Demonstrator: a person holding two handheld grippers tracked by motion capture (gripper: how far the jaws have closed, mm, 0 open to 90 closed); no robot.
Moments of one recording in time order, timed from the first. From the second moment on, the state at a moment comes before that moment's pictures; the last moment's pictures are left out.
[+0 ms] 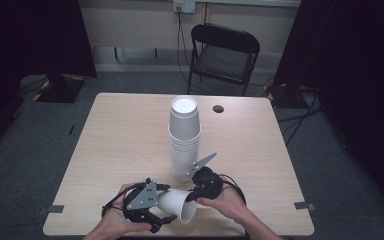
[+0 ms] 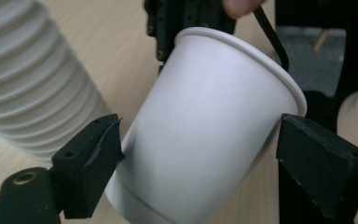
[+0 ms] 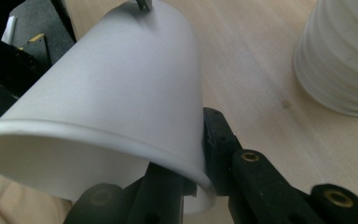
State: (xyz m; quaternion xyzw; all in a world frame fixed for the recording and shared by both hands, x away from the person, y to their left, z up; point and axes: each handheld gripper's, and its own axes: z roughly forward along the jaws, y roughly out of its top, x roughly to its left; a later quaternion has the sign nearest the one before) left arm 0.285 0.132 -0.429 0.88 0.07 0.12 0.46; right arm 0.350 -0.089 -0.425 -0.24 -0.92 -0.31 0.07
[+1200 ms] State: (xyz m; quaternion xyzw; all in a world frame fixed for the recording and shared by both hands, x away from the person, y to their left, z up) left arm 0.285 0.127 -0.437 0.87 0.09 0.12 0.47; right arm 0.356 -0.089 -0.412 -0.26 -0.89 -0.36 0.11
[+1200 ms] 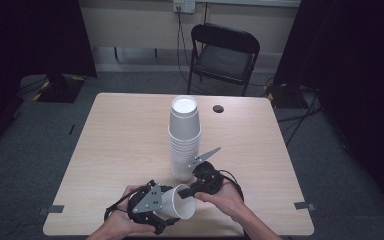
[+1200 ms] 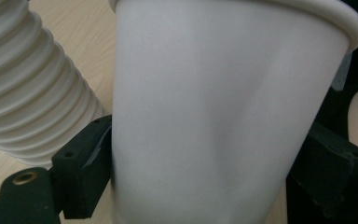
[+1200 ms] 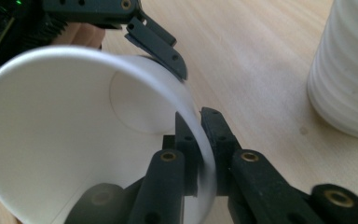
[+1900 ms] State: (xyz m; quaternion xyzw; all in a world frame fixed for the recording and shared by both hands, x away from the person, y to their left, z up) left arm 0.285 0.129 -0.437 0.86 0.09 0.16 0.47; right arm 0.355 -0.093 -0.406 -0.30 -0.86 -0.39 0.11
